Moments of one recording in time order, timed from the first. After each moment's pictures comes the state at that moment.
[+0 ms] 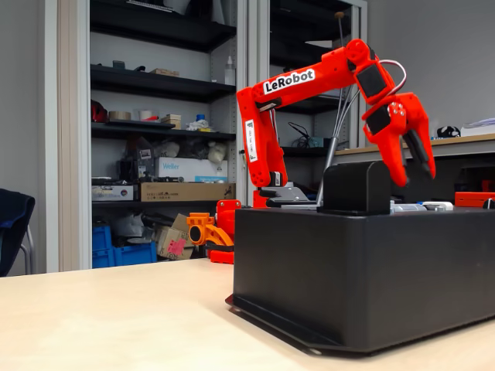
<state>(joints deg) -27.0 105.8 94.8 76.6 113.7</state>
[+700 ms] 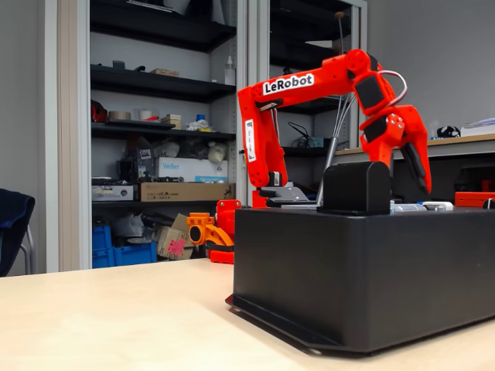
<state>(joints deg) -25.6 104.7 98.3 73.5 109.3</state>
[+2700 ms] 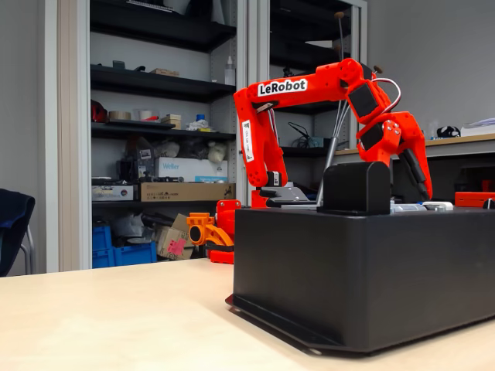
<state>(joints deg) -23.5 105.5 106.7 64.9 108.1</state>
